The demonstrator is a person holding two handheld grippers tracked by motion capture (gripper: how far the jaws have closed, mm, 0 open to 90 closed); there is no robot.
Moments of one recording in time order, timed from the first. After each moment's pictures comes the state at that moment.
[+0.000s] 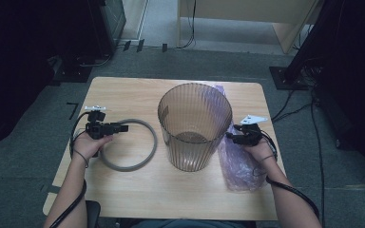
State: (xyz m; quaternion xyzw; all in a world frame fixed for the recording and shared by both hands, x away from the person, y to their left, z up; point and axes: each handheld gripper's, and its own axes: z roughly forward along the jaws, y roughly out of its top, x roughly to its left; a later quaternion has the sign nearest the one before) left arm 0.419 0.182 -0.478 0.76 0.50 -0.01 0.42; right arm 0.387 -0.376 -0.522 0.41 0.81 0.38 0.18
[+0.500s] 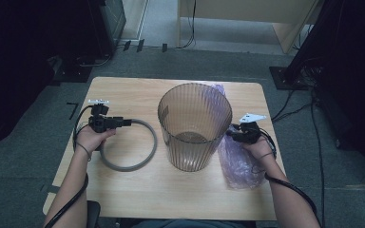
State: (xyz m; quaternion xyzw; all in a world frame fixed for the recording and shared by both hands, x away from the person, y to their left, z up) left arm 0.437 0.171 -0.463 0.75 0.49 0.00 0.43; right arm 0.395 -0.374 -0.522 0.40 0.81 0.39 0.17
